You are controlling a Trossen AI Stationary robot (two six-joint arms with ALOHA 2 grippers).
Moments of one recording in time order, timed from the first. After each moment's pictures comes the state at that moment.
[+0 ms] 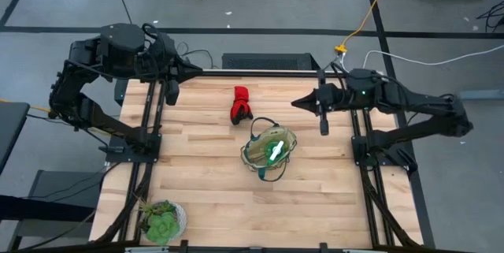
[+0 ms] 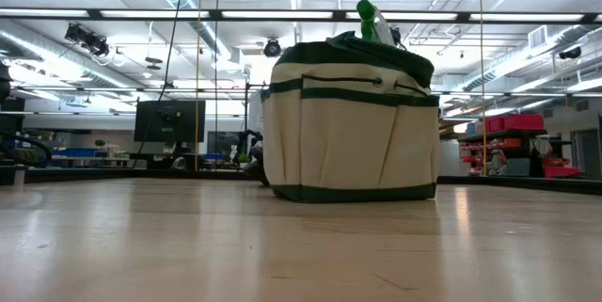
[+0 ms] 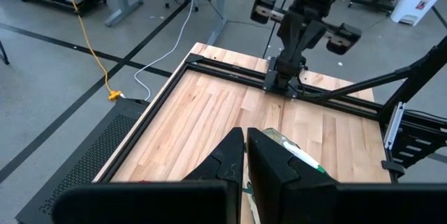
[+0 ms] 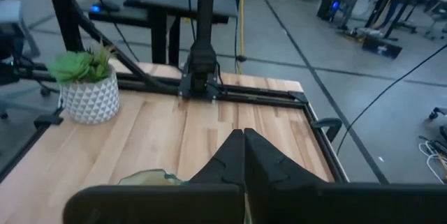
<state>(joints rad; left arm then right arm) 0.17 1.34 2.15 -1.22 -0.10 -0.15 -0.09 1.02 1.17 -0.41 -0.06 -0.17</state>
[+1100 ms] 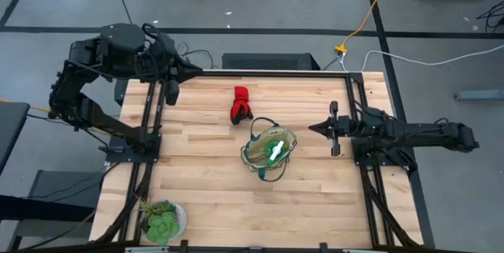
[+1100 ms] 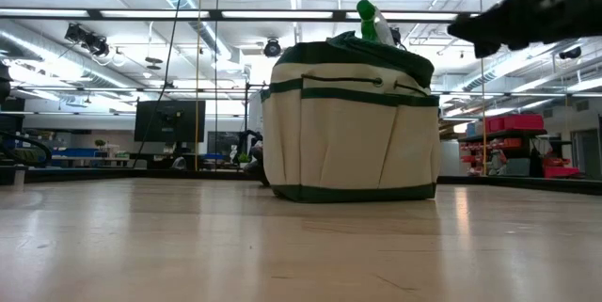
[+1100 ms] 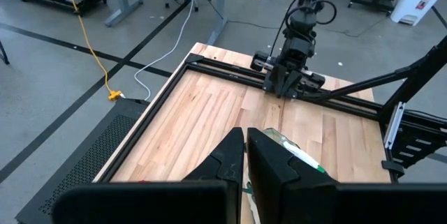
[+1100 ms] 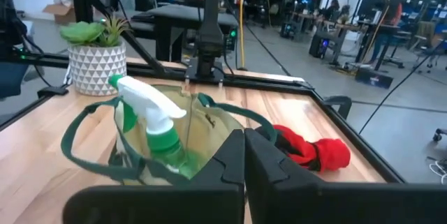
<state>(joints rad) 0.17 1.34 2.15 -1.22 -0.10 -0.15 -0.09 0.41 0.21 0.13 -0.07 -0.15</state>
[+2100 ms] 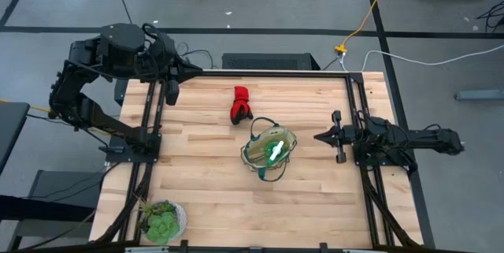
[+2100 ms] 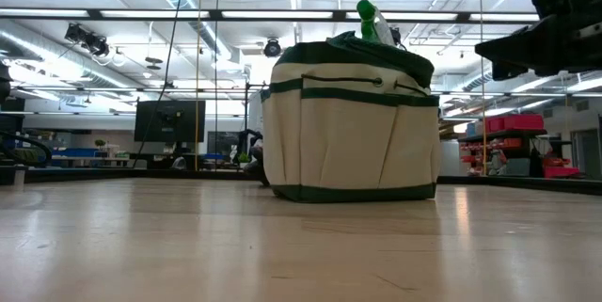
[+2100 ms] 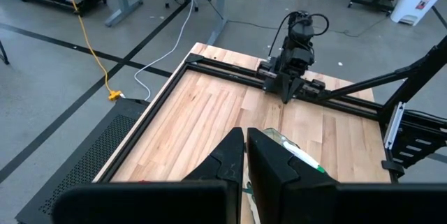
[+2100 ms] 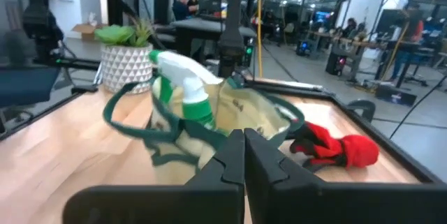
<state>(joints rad) 0.17 1.34 2.15 -1.22 -0.10 -0.15 -0.02 0.09 0.01 0.06 -0.07 -0.13</state>
